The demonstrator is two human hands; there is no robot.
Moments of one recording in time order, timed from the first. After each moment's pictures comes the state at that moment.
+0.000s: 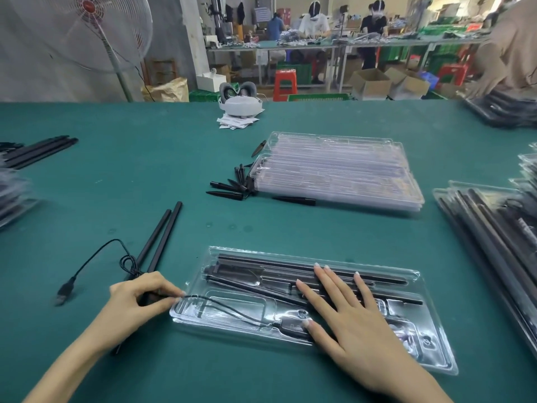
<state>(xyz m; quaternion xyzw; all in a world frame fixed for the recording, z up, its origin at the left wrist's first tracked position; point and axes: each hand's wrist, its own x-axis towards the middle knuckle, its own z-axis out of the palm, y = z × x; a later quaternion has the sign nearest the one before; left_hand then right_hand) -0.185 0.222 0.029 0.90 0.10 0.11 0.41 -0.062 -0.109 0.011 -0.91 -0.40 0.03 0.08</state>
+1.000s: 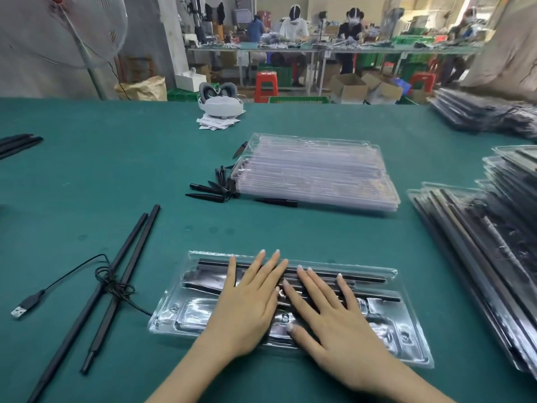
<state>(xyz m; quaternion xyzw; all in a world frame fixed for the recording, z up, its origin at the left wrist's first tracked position) -0.094 0.076 0.002 1.00 -0.02 0.02 0.05 -0.066 -0.105 0.019 -0.92 -0.38 0.04 0.04</state>
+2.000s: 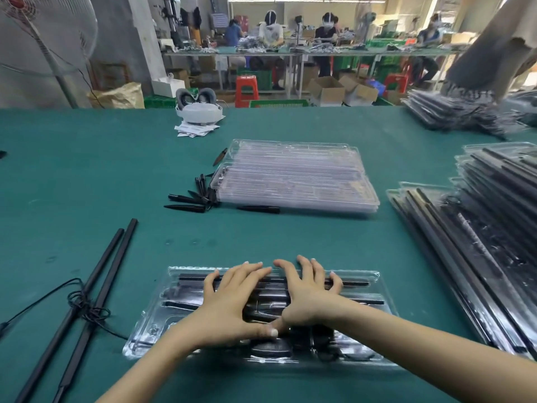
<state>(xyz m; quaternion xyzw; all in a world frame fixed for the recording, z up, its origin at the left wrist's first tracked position) -0.077 0.094 0.024 0.97 -0.06 -0.10 0.20 -0.007 -0.065 0.025 -0.94 -0.20 0.26 0.10</state>
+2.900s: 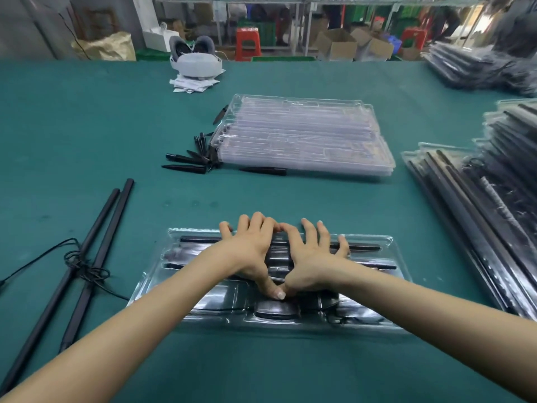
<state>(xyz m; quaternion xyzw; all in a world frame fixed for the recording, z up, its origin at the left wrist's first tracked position) -0.034 0.074 0.042 0.98 -0.02 -0.20 0.04 -0.008 -0.058 0.026 -0.94 -0.20 0.28 0.06</state>
